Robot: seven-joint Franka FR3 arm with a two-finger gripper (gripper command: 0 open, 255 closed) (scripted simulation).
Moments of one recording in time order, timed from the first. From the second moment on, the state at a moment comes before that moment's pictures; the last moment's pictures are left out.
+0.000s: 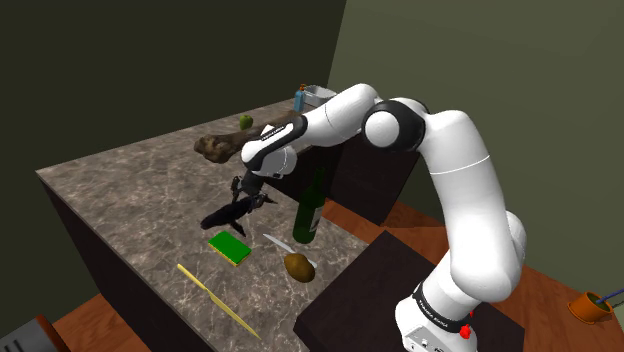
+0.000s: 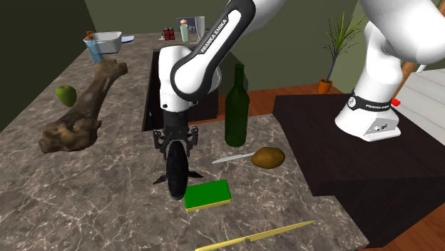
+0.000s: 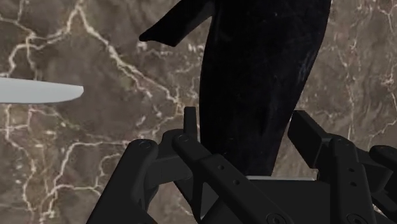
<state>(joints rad) -0.01 0.80 0.13 -1.68 0.43 2.53 0.99</state>
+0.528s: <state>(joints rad) 0.00 0.71 0.12 -1.71 0.42 2.48 1.01</state>
